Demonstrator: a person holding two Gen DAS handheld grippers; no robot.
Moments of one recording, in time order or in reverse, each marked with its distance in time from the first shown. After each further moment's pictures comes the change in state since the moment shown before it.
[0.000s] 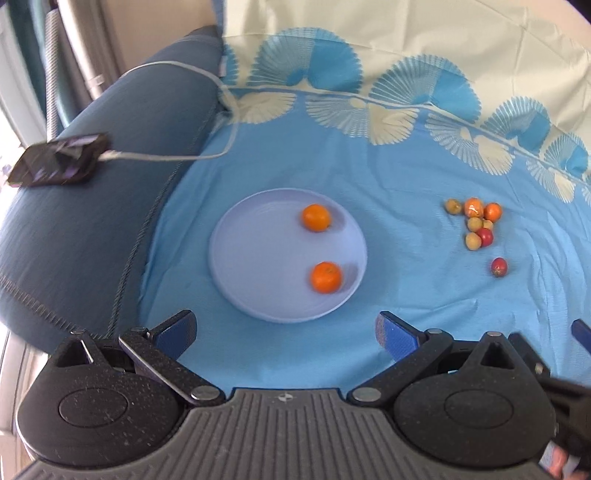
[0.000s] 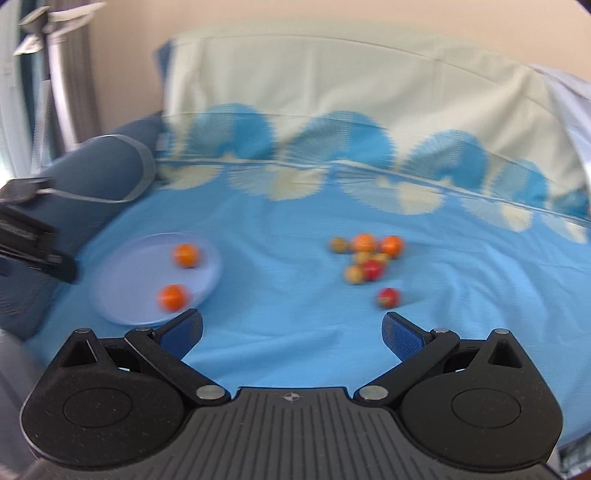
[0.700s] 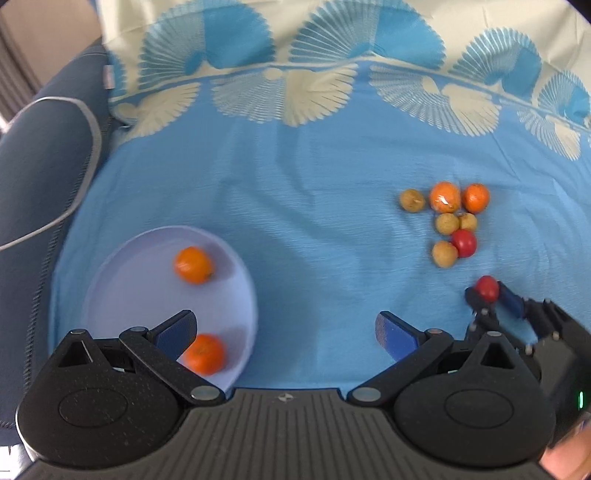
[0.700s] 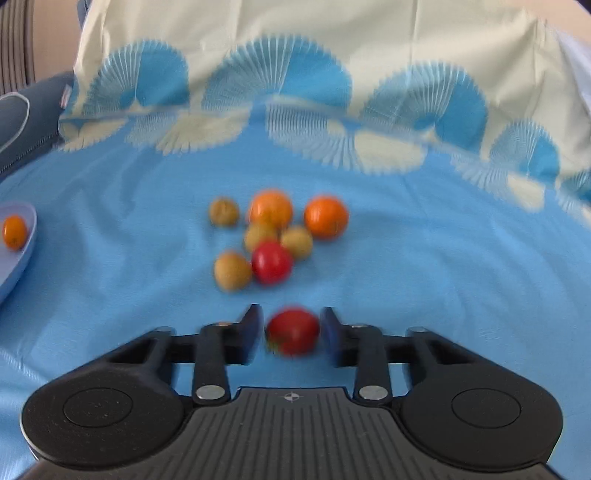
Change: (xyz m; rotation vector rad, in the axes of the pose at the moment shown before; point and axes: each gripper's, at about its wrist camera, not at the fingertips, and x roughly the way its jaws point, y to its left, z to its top) left arm 0.120 -0.143 0.072 0.159 0.101 0.003; right arm 0.202 -0.101 -0.011 -0.015 0.107 -0.048
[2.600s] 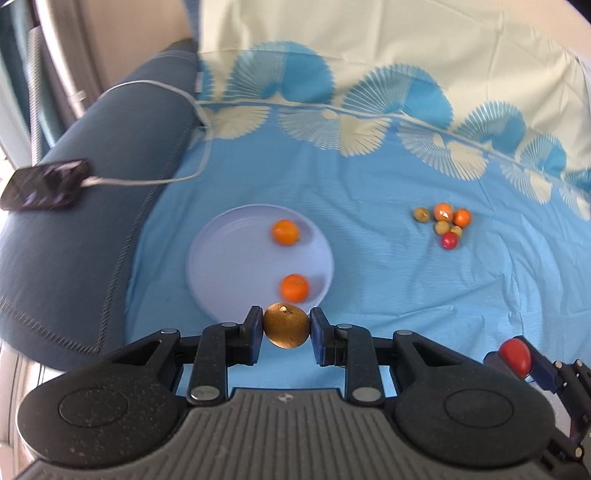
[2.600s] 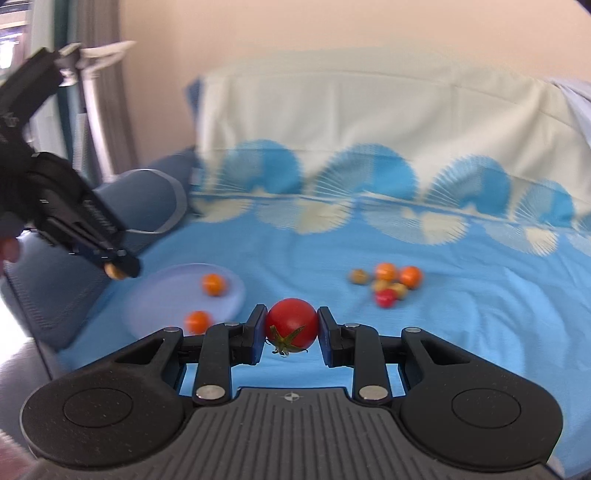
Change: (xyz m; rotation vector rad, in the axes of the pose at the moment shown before) left arm -0.147 0.121 -0.111 -0.160 -0.132 -0.055; right arm -0.247 0.077 -0.010 -0.014 -0.218 0.250
